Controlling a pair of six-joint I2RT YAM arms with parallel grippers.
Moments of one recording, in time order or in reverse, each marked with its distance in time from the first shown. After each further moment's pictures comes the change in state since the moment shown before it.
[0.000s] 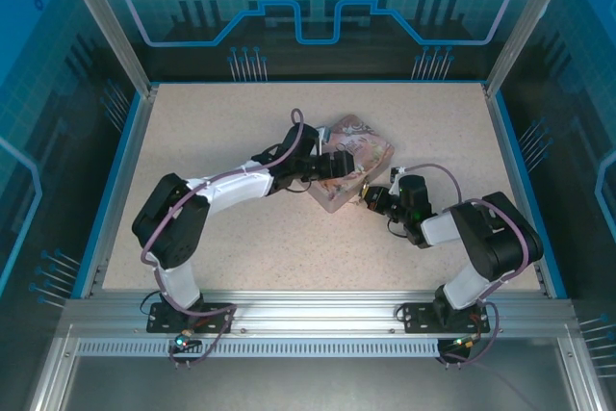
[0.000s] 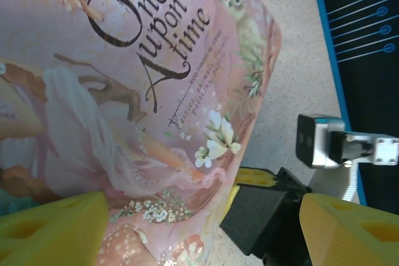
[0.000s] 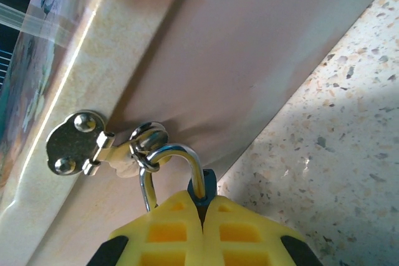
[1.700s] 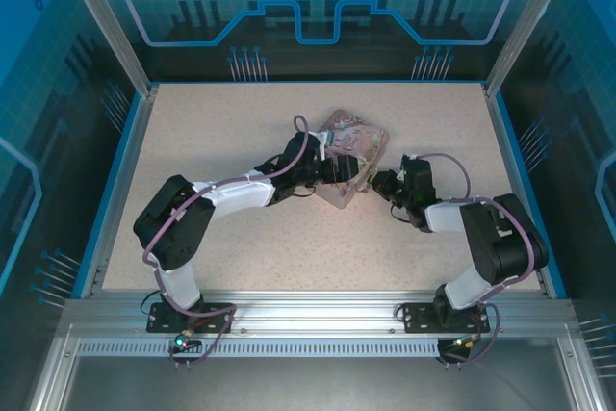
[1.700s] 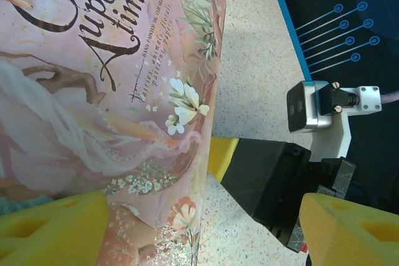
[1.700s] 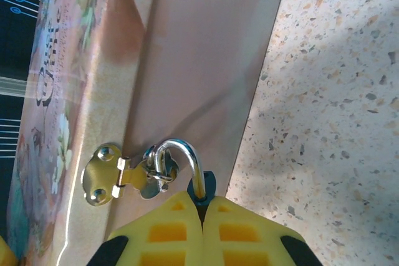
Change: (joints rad) left arm -0.035 0.002 -0.099 0.211 -0.030 -0.006; right arm -0.069 -0.039 0.135 -0.207 0.050 0.133
